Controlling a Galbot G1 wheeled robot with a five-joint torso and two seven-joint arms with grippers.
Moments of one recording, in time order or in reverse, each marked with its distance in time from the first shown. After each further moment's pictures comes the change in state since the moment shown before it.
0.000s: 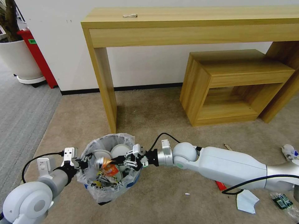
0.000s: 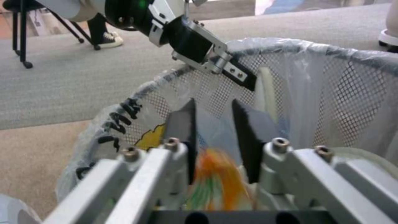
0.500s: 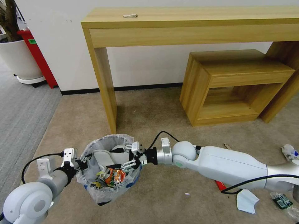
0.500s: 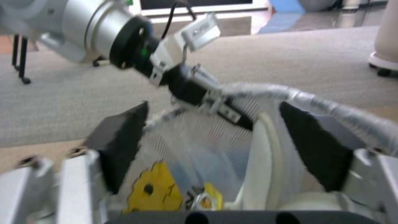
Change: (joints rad) left arm -0.001 -0.009 0.001 0.012 0.007 -0.001 0.003; right arm -0.007 0.012 0.047 0.025 0.018 0.019 0.018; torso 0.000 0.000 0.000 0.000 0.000
